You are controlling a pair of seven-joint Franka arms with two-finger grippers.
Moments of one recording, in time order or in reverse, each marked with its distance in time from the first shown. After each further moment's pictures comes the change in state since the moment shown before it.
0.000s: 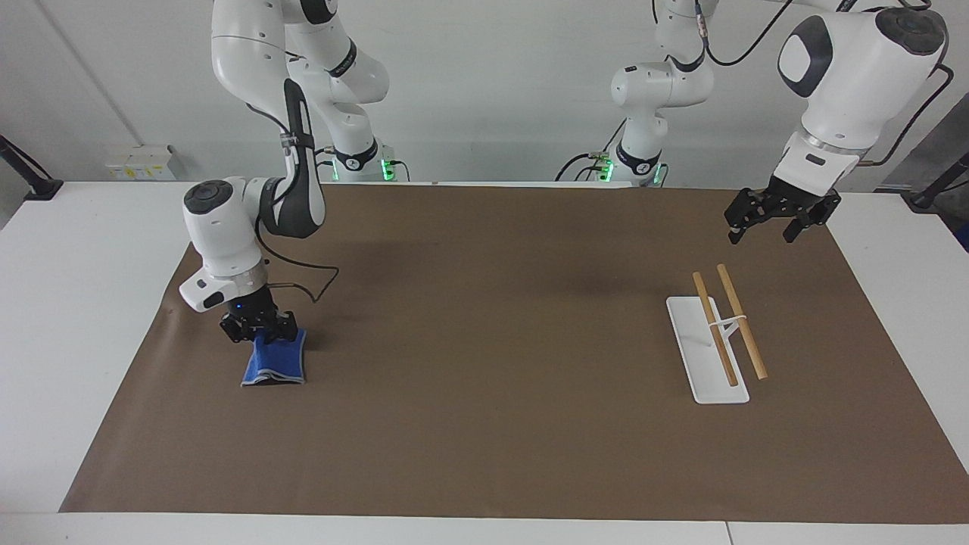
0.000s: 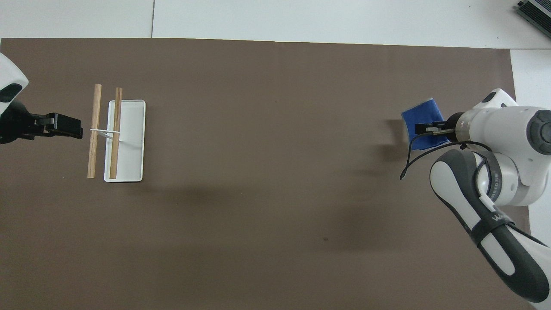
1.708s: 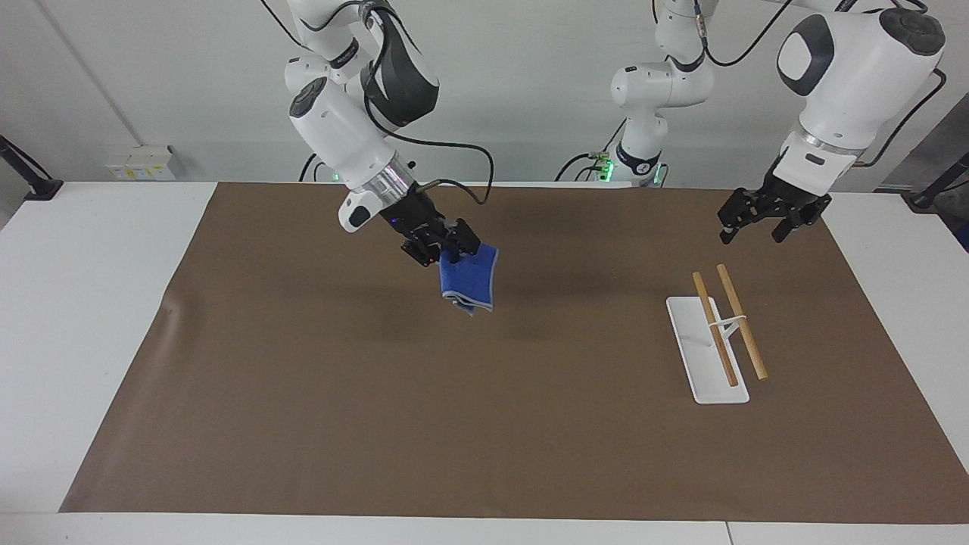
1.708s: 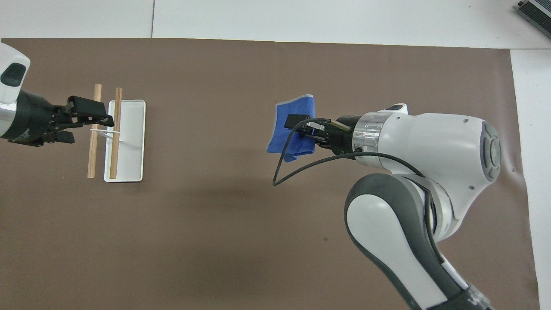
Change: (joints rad) left arm -0.028 0.000 -0.019 -0.005 -0.262 0.061 -0.334; right arm 0.093 -0.097 0.372 0.115 0.717 -0.031 0.424
